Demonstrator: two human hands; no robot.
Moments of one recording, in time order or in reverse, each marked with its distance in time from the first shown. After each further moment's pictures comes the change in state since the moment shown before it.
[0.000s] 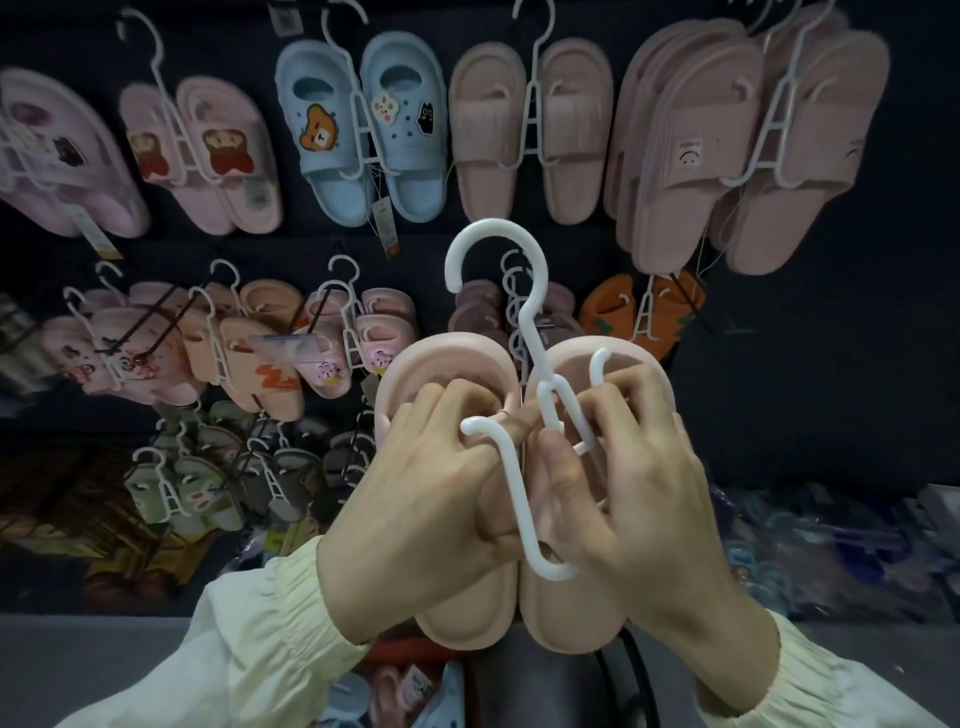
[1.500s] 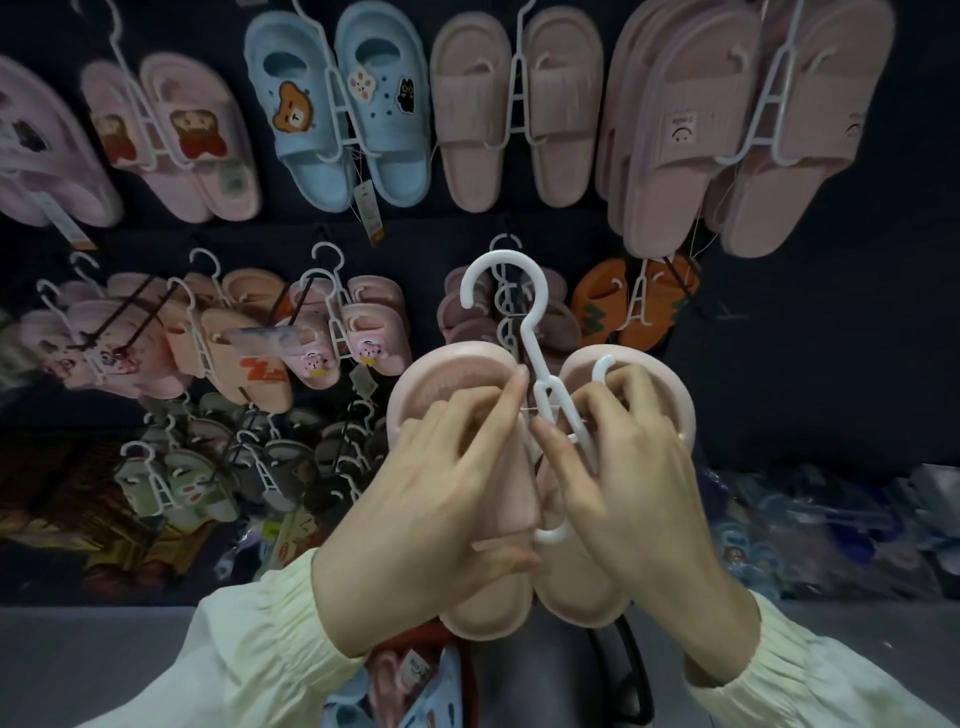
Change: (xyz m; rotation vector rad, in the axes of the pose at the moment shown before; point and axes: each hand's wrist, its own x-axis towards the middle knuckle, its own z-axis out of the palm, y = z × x) left_hand 0.001 0.001 0.019 -0.047 -0.054 0.105; right_hand 0.001 0.030 0.008 -0.056 -0.077 0.218
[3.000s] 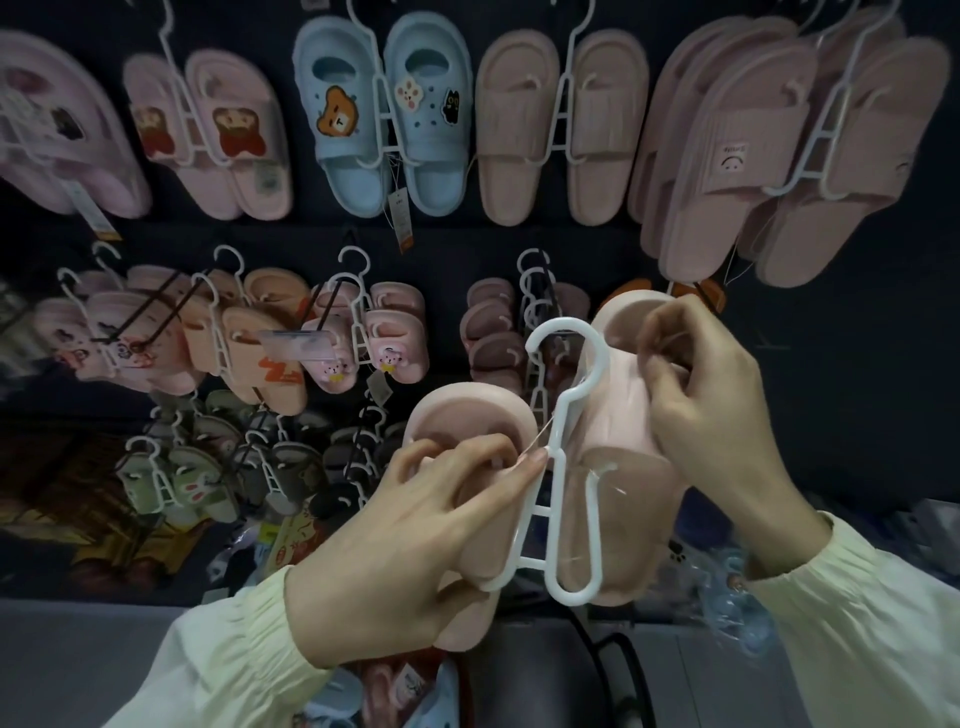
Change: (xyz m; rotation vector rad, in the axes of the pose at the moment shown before) left_hand -0.033 -0.051 0.002 0.052 -0.141 0.106; right_hand 0.070 0.007 -0.008 0.216 0.059 -0.022
